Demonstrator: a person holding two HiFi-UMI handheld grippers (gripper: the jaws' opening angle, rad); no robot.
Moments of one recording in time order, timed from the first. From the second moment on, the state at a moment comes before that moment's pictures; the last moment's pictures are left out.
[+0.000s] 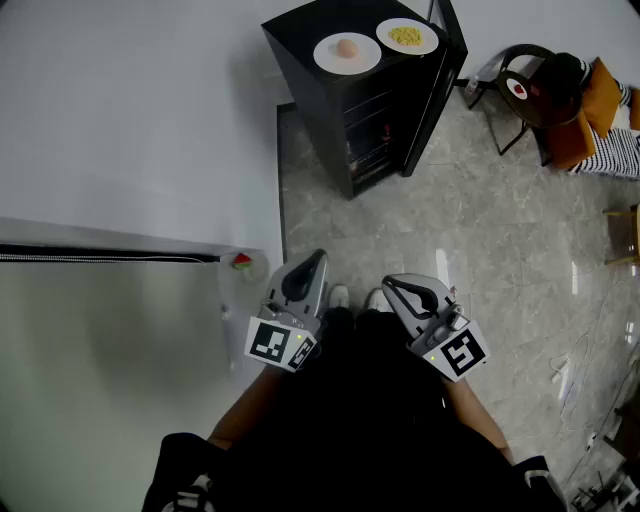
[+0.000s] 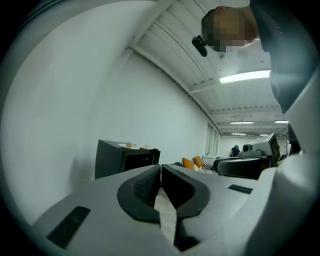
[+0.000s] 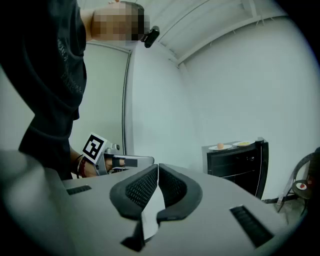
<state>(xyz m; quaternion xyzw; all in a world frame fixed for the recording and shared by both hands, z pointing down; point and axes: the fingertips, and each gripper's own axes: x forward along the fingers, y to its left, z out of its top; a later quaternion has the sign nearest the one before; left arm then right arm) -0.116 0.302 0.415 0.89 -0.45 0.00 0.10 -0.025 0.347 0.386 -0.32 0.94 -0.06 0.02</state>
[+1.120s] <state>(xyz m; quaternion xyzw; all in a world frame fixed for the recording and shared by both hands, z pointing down) -0.087 0.281 0.411 0.85 -0.52 0.00 0.09 0.057 0.316 0.404 -0.33 0.94 -0.08 0.06</state>
